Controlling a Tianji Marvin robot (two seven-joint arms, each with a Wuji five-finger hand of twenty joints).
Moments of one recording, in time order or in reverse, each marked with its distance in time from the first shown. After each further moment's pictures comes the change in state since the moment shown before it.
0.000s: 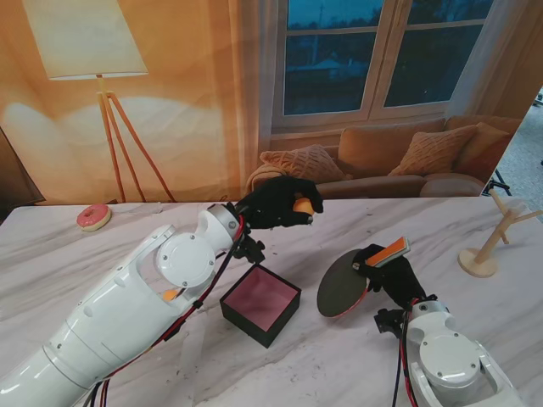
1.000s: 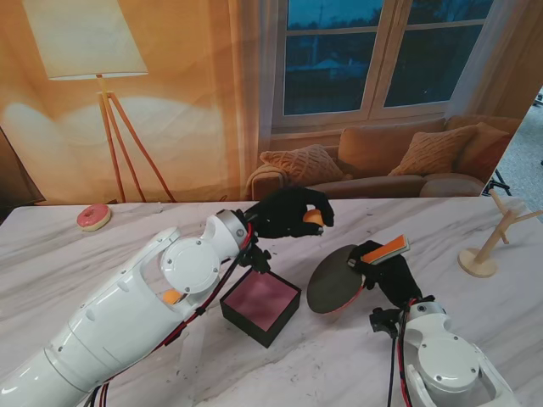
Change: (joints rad) left arm -0.003 0.006 0.033 -0.026 0.008 -0.007 -0.051; right arm -0.021 -0.005 -0.015 -0.049 0.069 -0.019 -0.018; left_hand 0.003 0.055 -0.030 0.001 0.001 0.006 -0.009 0.014 0.012 -0.019 -0.049 -0.066 -0.085 0.010 -0.134 -0.086 -0.144 0.005 -0.144 0.000; right_hand 0.000 0.000 0.000 0.000 0.000 0.000 0.002 0.000 0.000 0.000 0.003 0.000 0.000 0.000 0.009 0.000 0.000 -0.001 0.000 0.000
